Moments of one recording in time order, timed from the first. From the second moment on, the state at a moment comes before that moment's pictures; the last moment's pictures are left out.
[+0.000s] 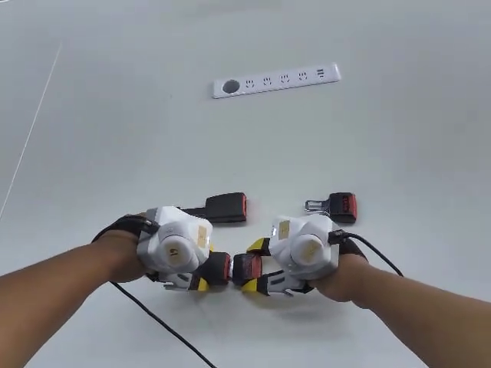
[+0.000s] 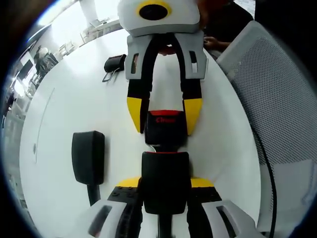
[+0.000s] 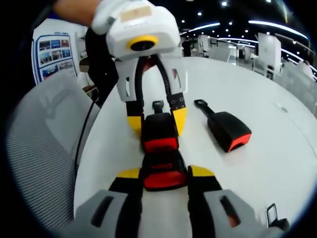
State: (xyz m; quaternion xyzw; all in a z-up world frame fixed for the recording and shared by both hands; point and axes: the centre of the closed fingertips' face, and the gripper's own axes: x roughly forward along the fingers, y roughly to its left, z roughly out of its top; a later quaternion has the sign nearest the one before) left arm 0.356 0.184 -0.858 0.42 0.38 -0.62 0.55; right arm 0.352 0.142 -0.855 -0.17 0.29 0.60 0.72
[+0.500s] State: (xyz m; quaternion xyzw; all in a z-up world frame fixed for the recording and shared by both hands) left arm 0.356 0.186 -0.857 0.37 0.36 -0.62 0.59; right arm 0.350 0.138 -0.854 -0.19 0.27 0.61 0.72
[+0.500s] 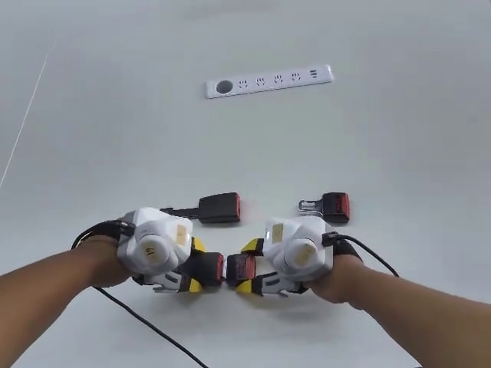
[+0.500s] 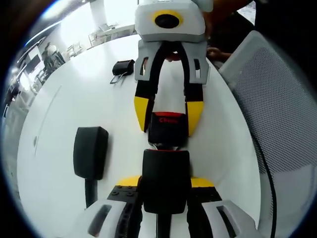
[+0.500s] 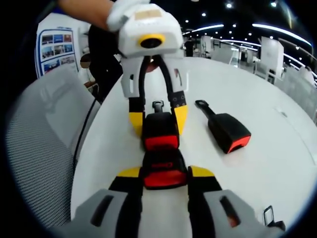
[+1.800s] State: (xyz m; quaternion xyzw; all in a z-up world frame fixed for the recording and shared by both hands) left arm 0.357 0.186 -0.854 0.30 0.32 -0.65 0.63; right arm 0.350 0.137 -0.850 -0.16 0.24 0.61 0.74
